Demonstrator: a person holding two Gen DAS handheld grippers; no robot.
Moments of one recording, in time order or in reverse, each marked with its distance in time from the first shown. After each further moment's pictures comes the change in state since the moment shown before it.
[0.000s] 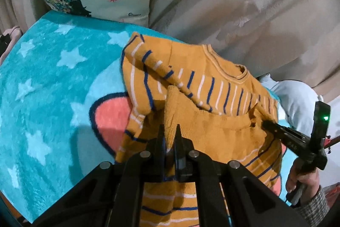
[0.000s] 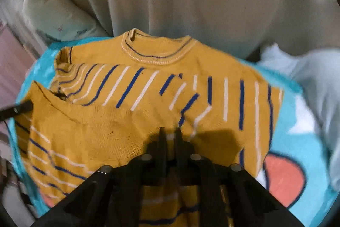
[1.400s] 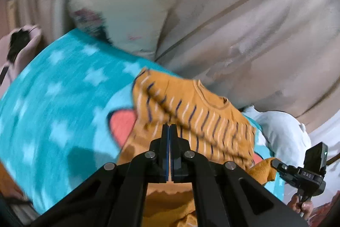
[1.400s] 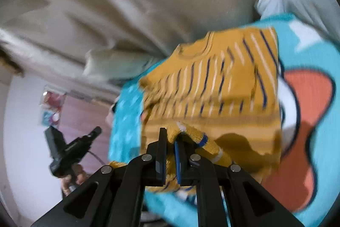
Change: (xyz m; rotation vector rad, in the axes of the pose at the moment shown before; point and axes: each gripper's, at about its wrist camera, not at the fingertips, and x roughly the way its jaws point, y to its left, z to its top) left arm -0.077 -0.024 0.013 -0.108 -0.169 0.018; right arm -0.112 -0.045 -0.045 0.397 -0.046 0.521
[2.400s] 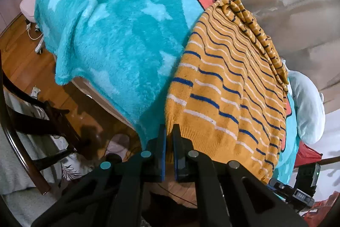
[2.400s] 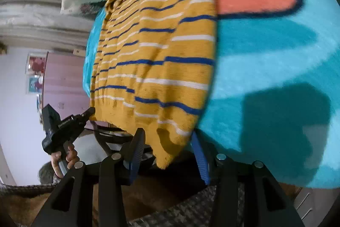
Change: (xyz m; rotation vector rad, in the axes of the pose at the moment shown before) left arm -0.070 0.090 -0.283 -0.294 0.200 0.113; right arm -0.015 -0.084 -0.223 0.025 0.354 -0.053
